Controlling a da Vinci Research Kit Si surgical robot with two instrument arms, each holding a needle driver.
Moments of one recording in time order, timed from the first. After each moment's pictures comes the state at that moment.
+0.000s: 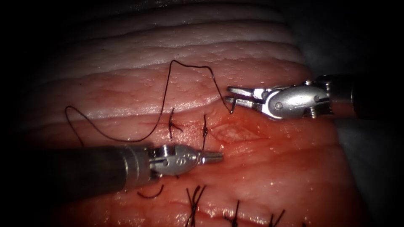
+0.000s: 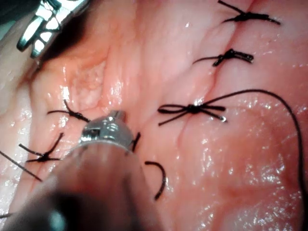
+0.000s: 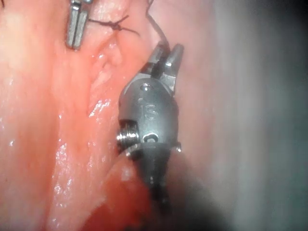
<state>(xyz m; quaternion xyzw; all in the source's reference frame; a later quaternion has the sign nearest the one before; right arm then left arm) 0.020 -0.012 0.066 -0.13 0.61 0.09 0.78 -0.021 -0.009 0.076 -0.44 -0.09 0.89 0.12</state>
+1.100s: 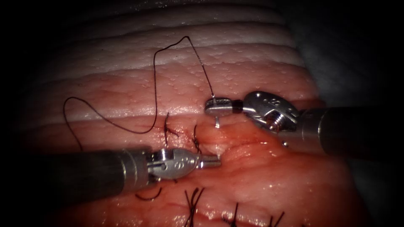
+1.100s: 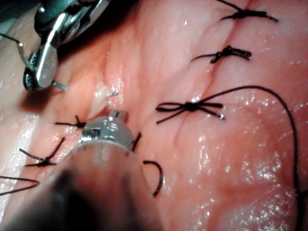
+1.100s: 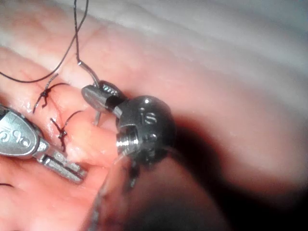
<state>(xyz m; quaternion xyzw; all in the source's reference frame) 0.023 -0.015 0.069 0.36 0.55 0.42 0.62 -0.021 -0.009 0.075 -0.44 -0.09 0.89 0.12</state>
